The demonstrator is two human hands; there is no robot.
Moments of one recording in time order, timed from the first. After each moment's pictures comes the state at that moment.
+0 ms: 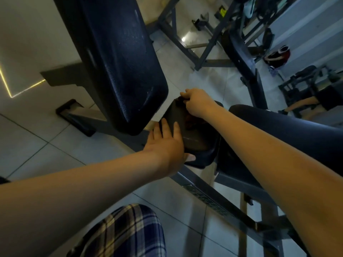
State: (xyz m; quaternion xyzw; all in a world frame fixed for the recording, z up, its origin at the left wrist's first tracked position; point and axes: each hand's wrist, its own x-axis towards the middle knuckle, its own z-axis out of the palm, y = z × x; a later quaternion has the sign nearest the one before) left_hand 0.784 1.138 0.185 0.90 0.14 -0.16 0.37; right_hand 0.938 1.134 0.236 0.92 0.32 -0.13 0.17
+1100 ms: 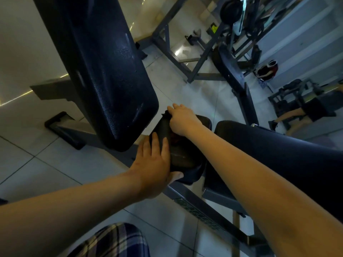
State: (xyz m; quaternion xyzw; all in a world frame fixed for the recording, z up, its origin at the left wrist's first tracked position) left_hand 0.774 1.134 0.173 0.93 0.11 -0.09 0.33; right_hand 0.940 1.133 0.224 0.88 0.38 -0.12 0.25
